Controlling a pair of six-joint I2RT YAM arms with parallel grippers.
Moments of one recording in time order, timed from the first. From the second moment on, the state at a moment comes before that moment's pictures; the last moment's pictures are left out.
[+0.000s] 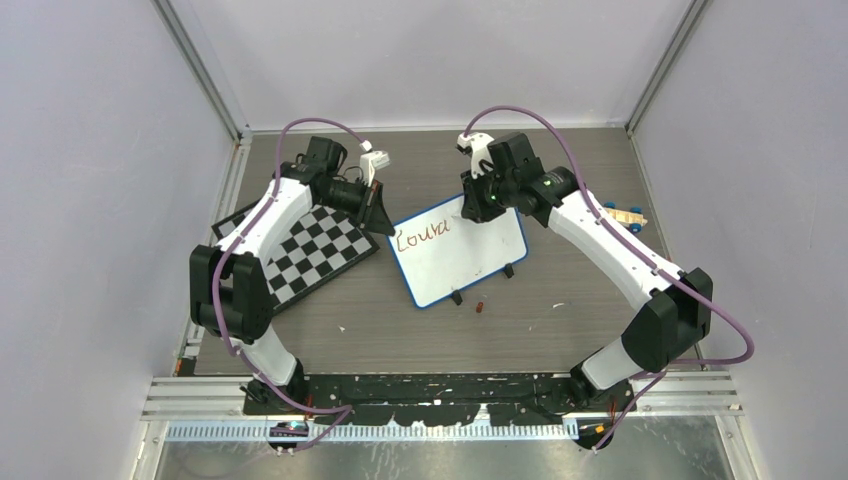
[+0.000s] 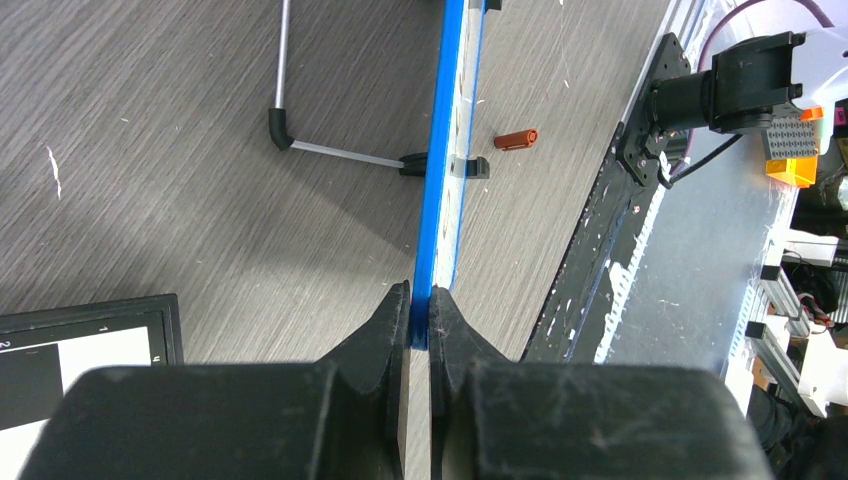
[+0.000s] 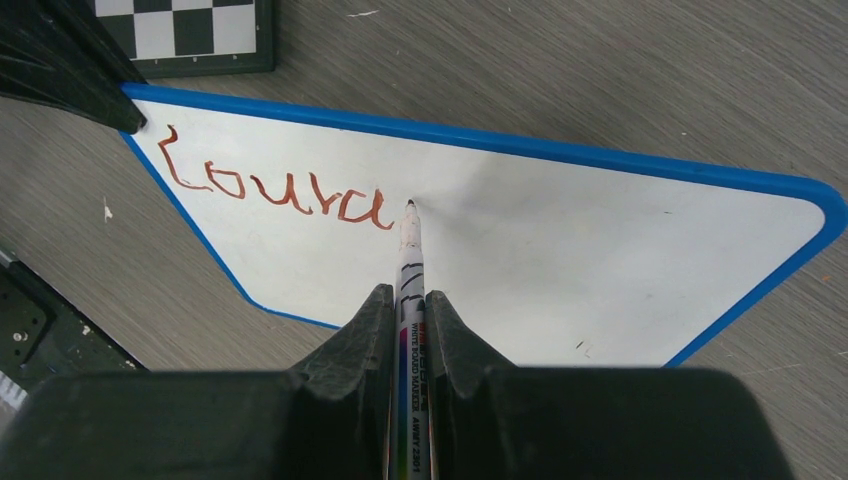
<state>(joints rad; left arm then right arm) -0.25 1.67 1.40 -0.81 0.91 0.24 0.55 1.51 1.43 -0.68 -0.18 0.05</state>
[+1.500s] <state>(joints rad) -0.25 1.67 1.40 -0.81 0.91 0.26 0.53 1.51 1.38 -0.68 -0.18 0.05</state>
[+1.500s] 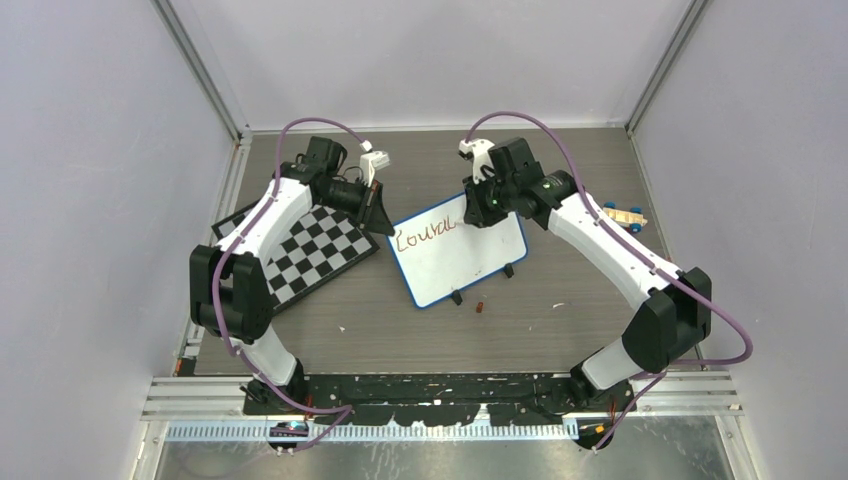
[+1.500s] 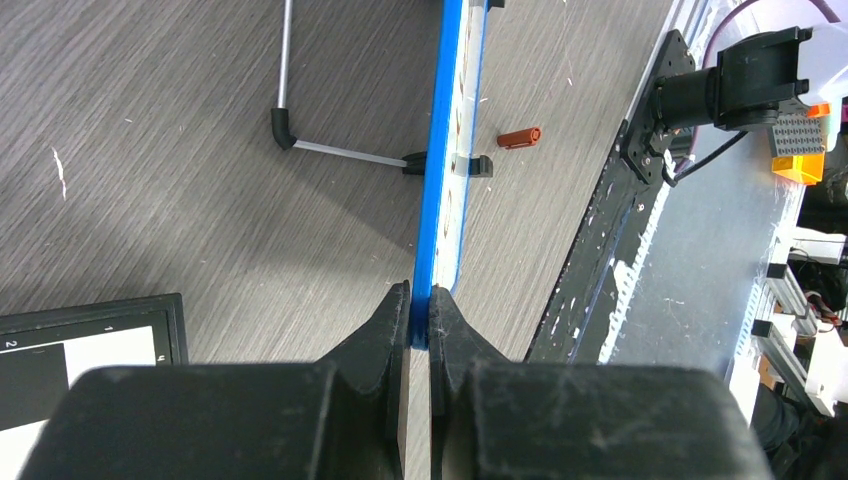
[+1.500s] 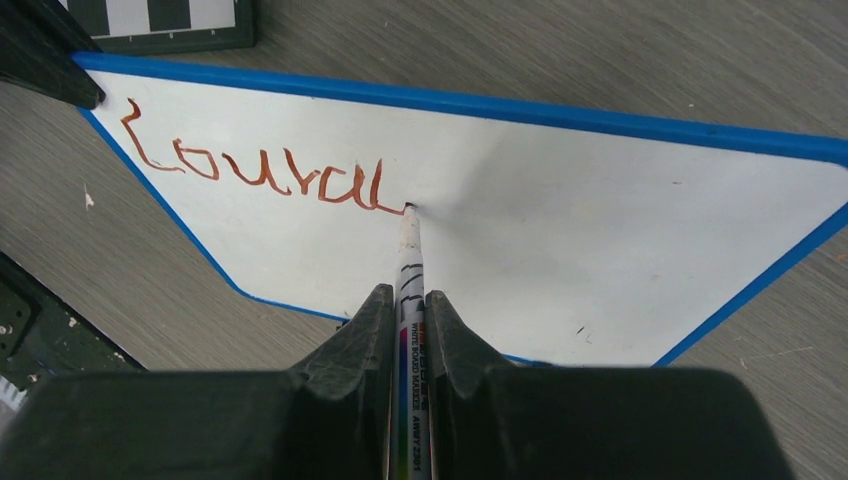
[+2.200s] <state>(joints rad) -0.25 1.67 1.40 -0.81 0.91 0.26 0.58 1.53 1.43 -0.66 -0.16 0.05</state>
